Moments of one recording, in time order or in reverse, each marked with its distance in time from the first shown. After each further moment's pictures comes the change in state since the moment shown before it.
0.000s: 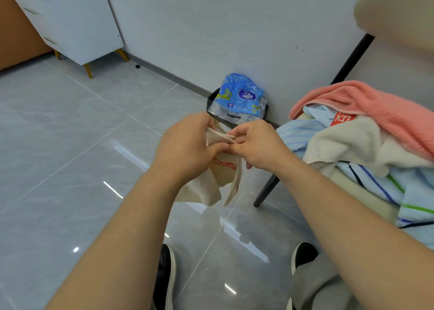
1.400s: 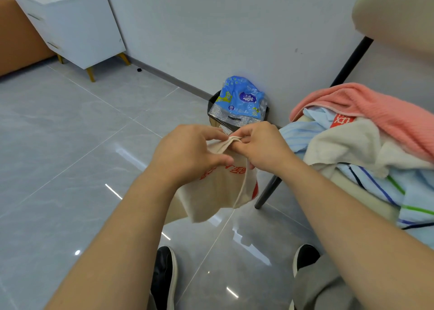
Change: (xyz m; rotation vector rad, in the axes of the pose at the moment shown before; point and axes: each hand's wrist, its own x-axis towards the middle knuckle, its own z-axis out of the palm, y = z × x) left_hand -0.005 0.002 -0.012 -0.046 -0.120 0.007; right_hand -0.003 0.001 -0.008 -0.111 0.084 -0.040
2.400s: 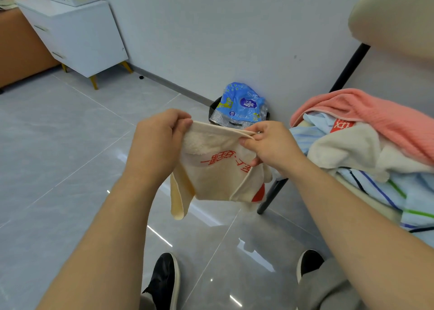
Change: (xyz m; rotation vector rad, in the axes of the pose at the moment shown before) left_hand -0.002 -0.019 -0.025 -0.067 0.447 -0.014; right_hand 0.001 -0.003 -0.013 0.262 0.087 0.127
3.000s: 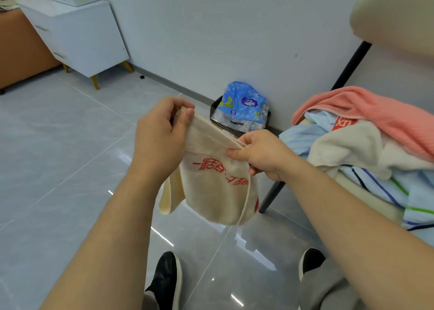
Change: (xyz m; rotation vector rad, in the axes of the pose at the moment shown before) left_hand -0.002 0.006 -0.002 -0.301 0.053 -0.093; right_hand -0.004 -0.001 0.019 0.010 -0.202 0.164
